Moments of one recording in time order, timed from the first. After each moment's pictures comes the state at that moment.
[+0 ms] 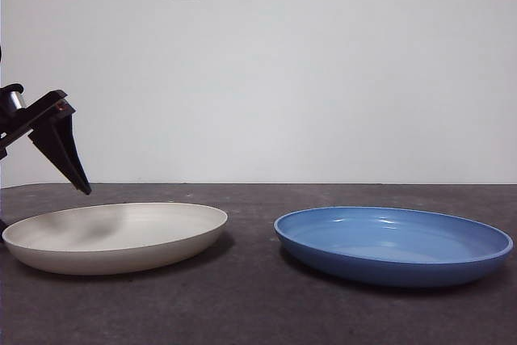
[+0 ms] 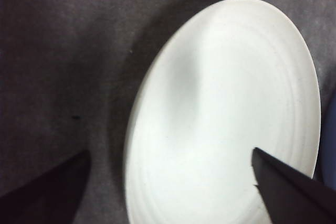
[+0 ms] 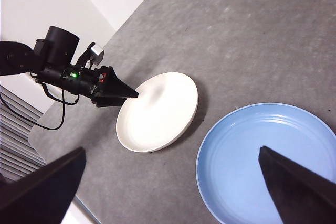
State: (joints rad) left arm 0.01 1.59 0.88 -0.42 0.56 -0.22; right arm 0.17 0.63 0.84 -0.67 -0.65 0.26
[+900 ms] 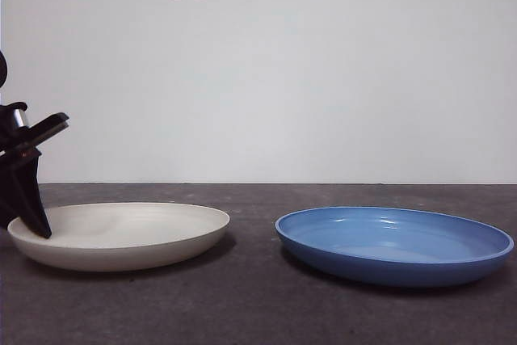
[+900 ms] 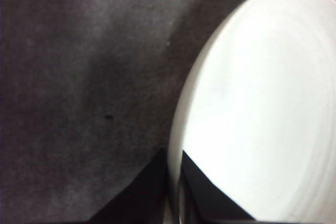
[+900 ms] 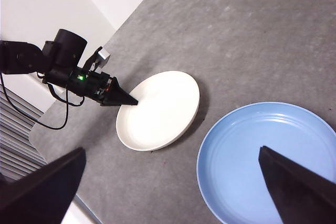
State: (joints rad) left arm 0.01 1.66 0.90 -0.44 0.50 -0.19; right arm 0.17 0.63 0.84 -0.67 -0.65 0.26
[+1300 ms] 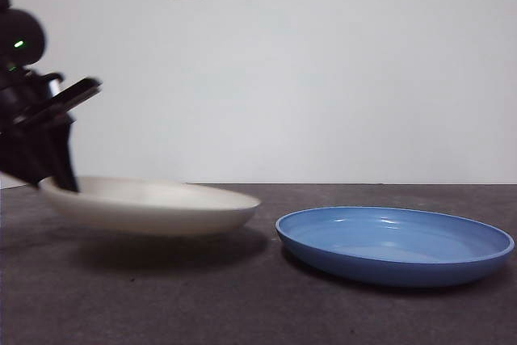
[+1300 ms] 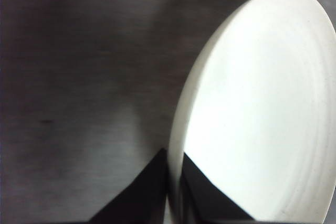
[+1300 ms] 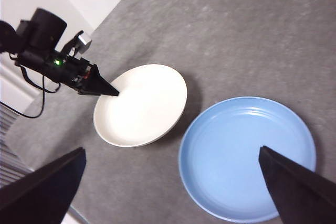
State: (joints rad) left arm -0.10 1.66 1.08 -0.66 0.49 -0.19; right arm 0.17 0.61 0.93 -0.81 -0.55 0.22
